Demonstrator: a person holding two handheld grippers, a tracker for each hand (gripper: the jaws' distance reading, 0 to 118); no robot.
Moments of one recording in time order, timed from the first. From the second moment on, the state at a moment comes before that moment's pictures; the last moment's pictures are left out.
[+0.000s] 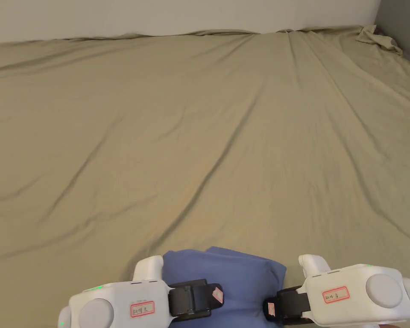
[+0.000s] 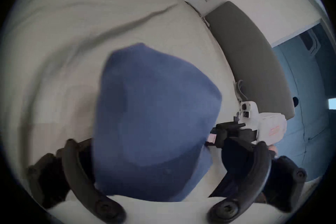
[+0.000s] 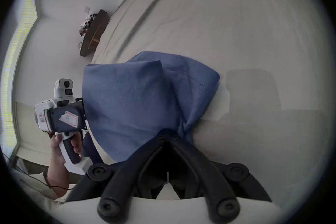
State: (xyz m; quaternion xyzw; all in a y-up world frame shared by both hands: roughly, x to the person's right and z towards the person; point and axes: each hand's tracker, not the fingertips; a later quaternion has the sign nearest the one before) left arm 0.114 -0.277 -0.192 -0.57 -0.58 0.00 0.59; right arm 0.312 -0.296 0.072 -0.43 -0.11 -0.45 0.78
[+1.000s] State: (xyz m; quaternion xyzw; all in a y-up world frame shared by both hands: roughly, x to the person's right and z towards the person) left arm -0.064 -0.166 -0.412 -0.58 -0.49 -0.05 0.65; right arm 0.295 -0.177 0.130 -0.22 -0.03 -0.47 0.86
